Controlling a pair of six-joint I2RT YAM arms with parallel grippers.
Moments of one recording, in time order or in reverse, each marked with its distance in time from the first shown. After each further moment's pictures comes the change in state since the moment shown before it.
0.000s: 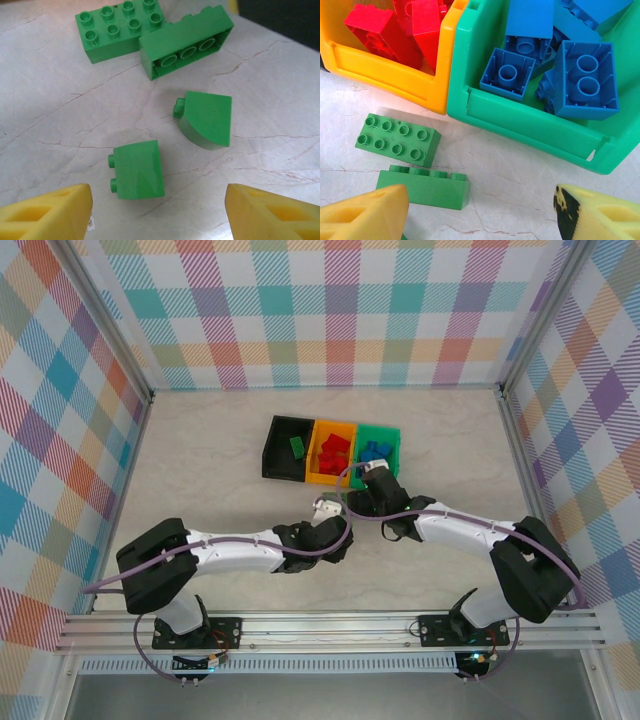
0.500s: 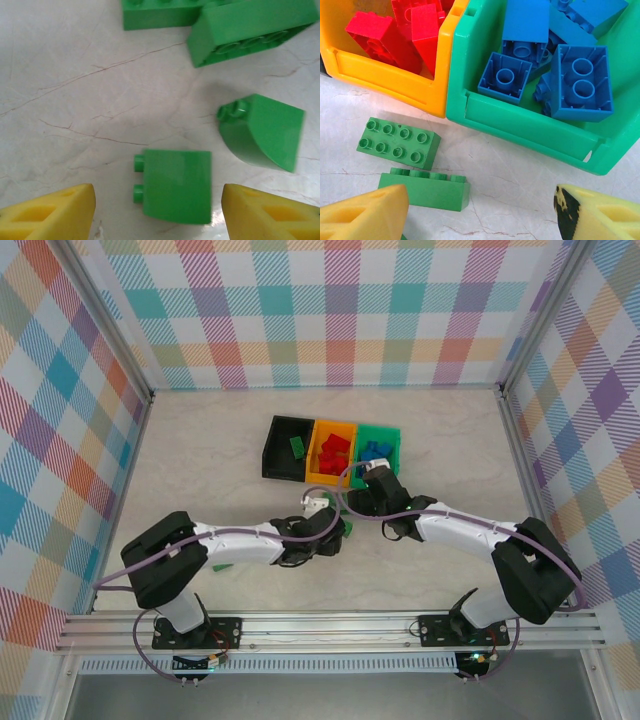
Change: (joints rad) left arm 0.114 0.046 -0.027 0.029 0.136 -0.128; right arm -0.005 -0.007 0.000 0.000 0.000 0.006
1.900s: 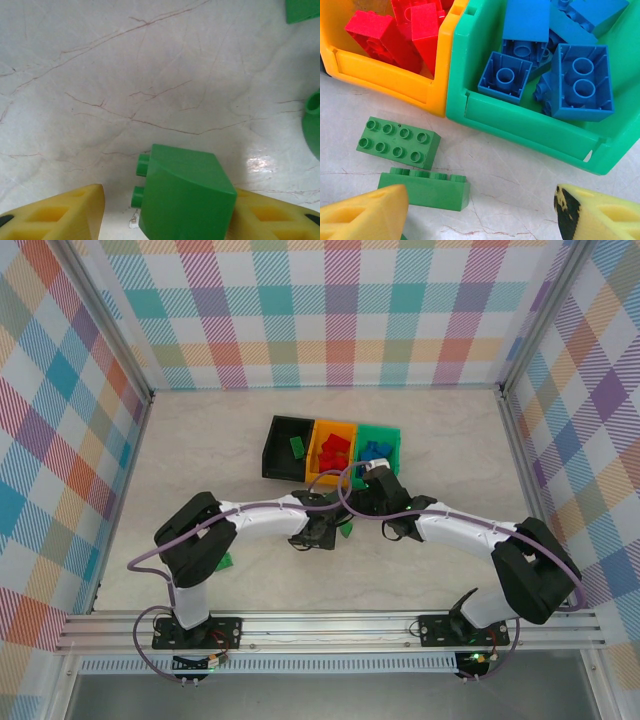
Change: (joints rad) left arm 0.072 0.202 0.328 -0.489 0.108 -0.011; right arm 0.000 0.003 0.000 0.000 -0.001 0.000
